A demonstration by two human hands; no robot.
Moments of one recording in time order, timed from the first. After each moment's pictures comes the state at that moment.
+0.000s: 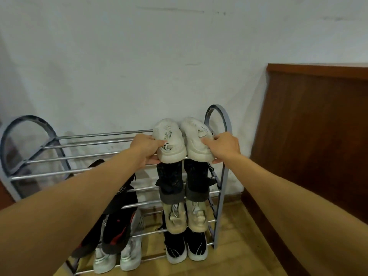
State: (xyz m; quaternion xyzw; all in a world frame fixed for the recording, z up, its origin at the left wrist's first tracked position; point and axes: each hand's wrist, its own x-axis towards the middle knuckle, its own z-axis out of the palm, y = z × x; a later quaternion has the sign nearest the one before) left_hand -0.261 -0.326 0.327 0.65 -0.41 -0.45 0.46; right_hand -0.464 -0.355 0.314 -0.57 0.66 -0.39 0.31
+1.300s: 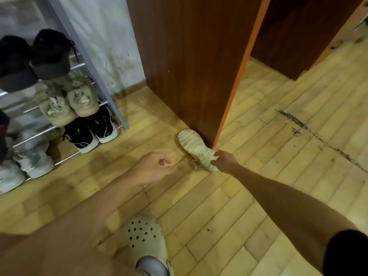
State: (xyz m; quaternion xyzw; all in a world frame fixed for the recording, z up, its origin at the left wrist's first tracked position) left_hand -0.513 -0.060 0.061 0.53 -0.74 -0.42 -0.04; right_hand -0.771 -0.012 -0.050 -0.39 0.83 -0.07 0.38
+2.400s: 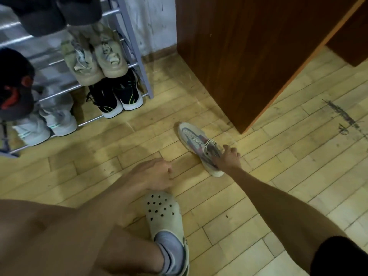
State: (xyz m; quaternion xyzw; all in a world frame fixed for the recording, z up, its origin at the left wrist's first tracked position) left_hand -0.443 -0.047 0.013 0.50 -0.76 -0.34 -0.23; right_hand -0.689 -0.020 -0.116 -0.45 0.82 -0.04 0.34
